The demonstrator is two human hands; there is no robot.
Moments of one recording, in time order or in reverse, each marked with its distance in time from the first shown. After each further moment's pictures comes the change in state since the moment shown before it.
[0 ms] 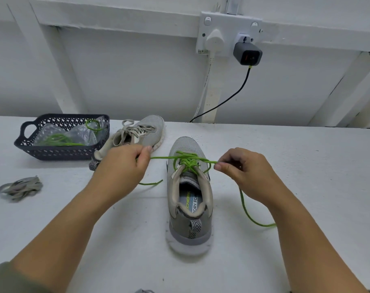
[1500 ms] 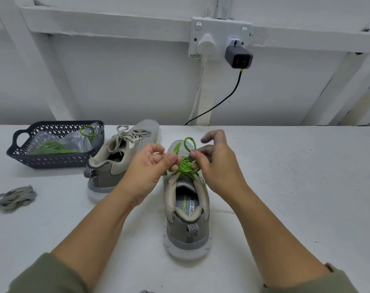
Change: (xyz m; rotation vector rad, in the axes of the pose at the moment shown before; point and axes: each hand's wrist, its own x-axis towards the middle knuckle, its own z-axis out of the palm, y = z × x) left_hand 0.010 0.030 0.040 -1.193 -0.221 -0.294; right_hand 0.021 -0.037 0.041 0.271 0.149 0.093
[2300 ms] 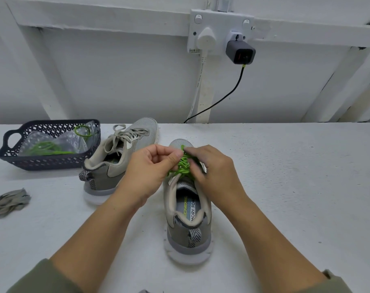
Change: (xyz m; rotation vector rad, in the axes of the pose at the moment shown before) left_hand 0.004 0.002 0.009 0.119 0.132 -0.004; right_hand 0.000 0.022 0.014 -0.335 0.119 -0.452
